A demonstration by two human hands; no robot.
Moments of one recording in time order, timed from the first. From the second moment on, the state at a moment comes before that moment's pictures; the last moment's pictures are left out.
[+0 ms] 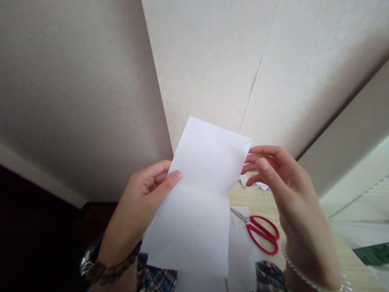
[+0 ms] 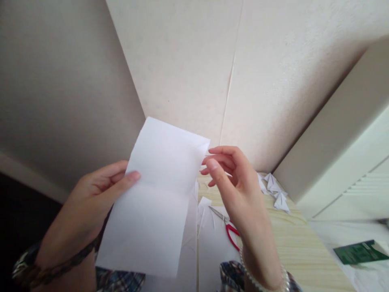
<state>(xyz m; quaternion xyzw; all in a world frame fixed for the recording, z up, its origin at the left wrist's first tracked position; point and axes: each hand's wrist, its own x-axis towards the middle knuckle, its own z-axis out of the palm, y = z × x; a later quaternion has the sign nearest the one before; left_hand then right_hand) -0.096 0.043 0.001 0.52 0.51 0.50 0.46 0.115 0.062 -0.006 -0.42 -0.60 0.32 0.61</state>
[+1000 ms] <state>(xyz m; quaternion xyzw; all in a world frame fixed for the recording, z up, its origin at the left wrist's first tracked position) -0.093 0.044 0.000 0.57 0.49 0.42 0.51 0.101 0.063 -0.011 -0.45 -0.64 0.26 0.56</state>
